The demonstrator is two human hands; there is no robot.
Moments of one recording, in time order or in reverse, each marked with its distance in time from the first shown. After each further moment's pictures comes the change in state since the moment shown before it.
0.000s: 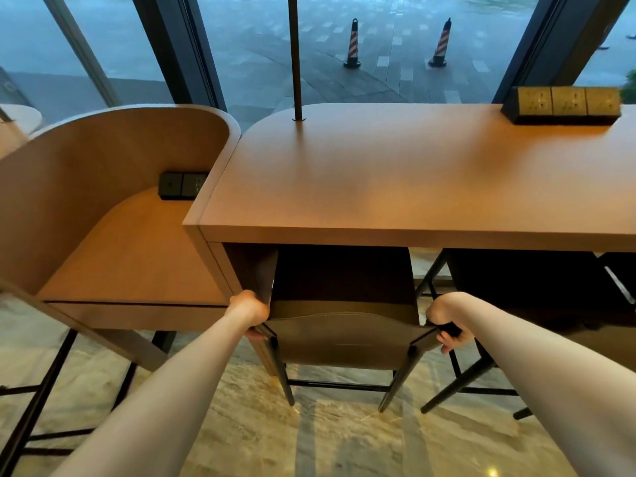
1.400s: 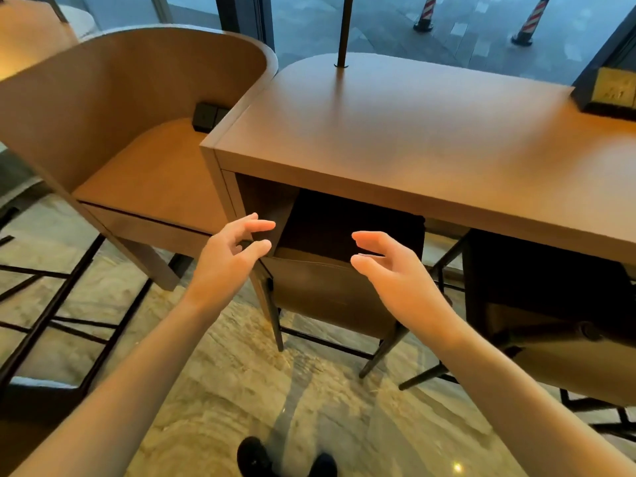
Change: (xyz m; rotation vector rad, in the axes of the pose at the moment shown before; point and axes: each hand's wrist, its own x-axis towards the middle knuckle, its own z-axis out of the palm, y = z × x) left_hand -0.161 -0.019 0.015 -0.613 0.323 0.586; right_hand -0.178 0.059 0.077 0.354 0.229 -1.416
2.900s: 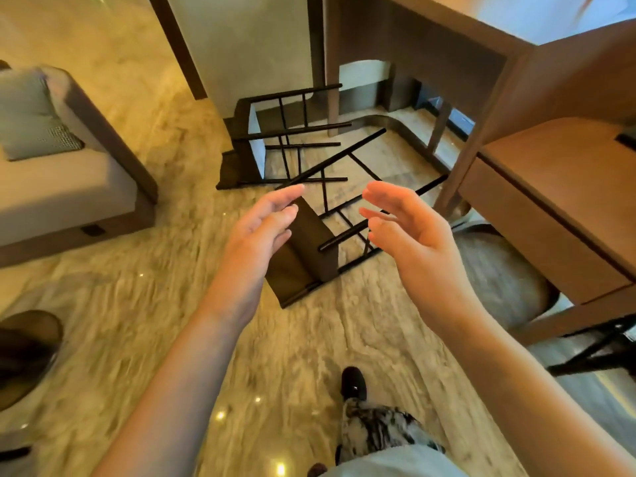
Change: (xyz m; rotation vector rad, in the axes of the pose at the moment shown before) left_hand -0.422 -0.151 -0.504 -0.323 0.787 -0.112; right_hand -0.223 -0.264 0.579 0.322 -0.750 -0.378
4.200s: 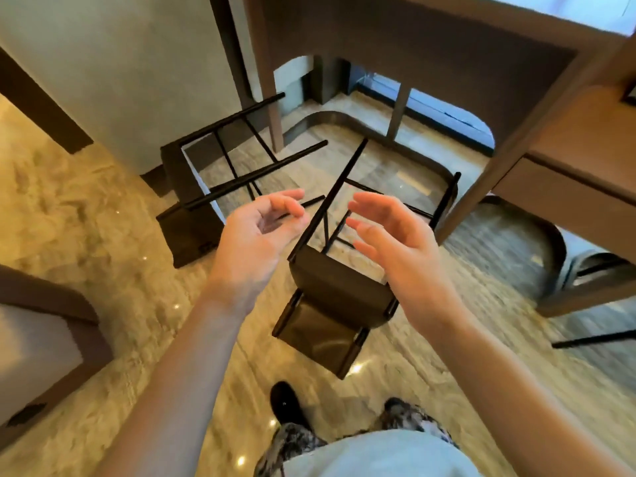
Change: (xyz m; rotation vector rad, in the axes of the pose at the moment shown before) left_hand 0.489 -0.020 -0.297 0.052 -0.378 0.002; right_hand 0.422 0.044 0.310 0.014 0.449 0.204
